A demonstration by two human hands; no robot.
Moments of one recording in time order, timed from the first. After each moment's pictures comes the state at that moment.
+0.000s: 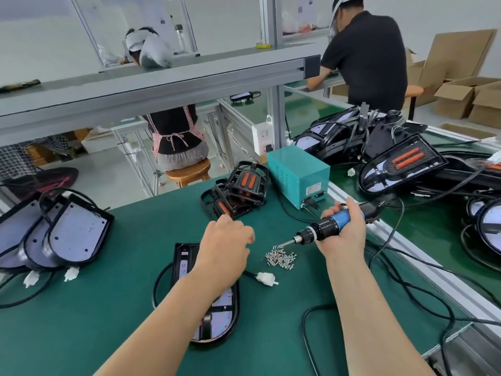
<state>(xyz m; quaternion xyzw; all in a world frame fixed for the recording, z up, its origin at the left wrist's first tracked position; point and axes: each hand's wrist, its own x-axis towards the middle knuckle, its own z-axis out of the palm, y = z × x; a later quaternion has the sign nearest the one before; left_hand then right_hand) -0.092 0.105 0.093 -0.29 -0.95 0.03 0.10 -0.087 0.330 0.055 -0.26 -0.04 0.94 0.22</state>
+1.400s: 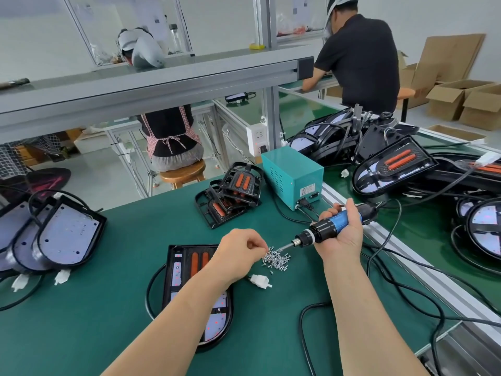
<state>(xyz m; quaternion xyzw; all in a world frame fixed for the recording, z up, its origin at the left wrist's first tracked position) -0.094 0.131 0.080 -0.17 -0.91 -0.35 -0.11 -0.089 0.341 0.040 -0.23 -0.05 0.95 0.22</state>
